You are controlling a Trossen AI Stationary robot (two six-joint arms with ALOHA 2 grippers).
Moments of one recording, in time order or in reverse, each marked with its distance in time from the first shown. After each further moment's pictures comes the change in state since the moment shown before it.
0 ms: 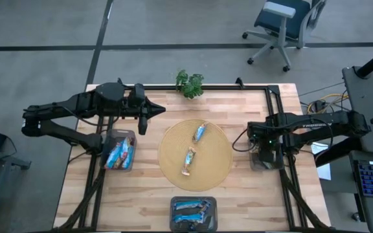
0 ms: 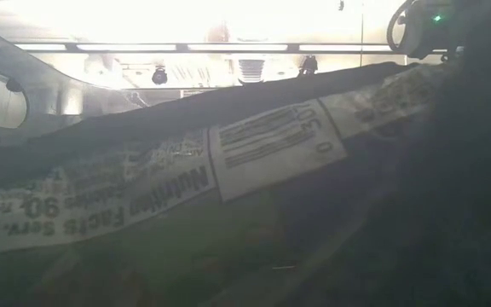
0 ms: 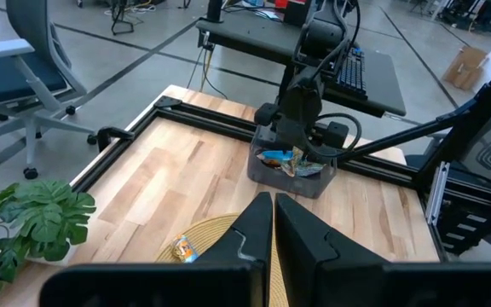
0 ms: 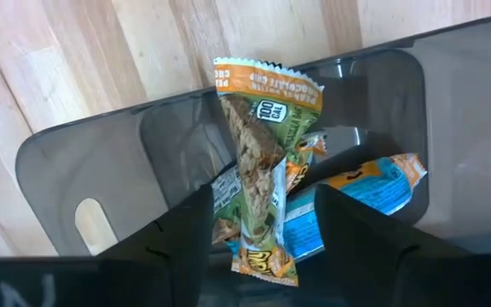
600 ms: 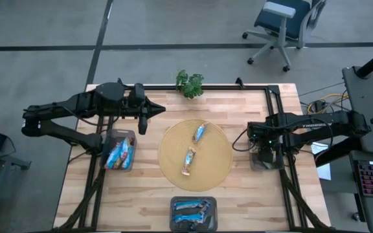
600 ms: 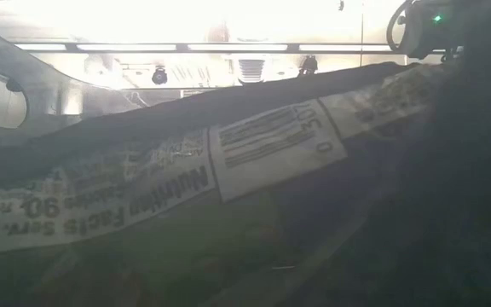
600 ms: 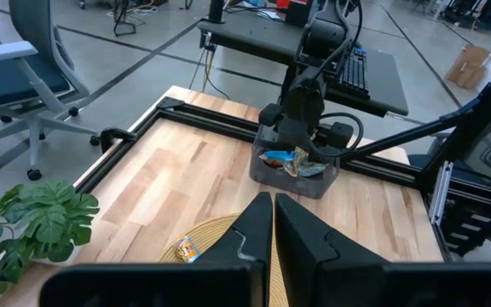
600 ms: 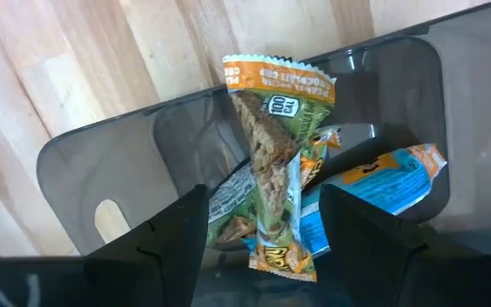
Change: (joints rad) left arm 0.003 0.000 0.000 0.000 -0.003 0.008; right arm 0.000 0.000 0.000 -0.002 -0.031 0.053
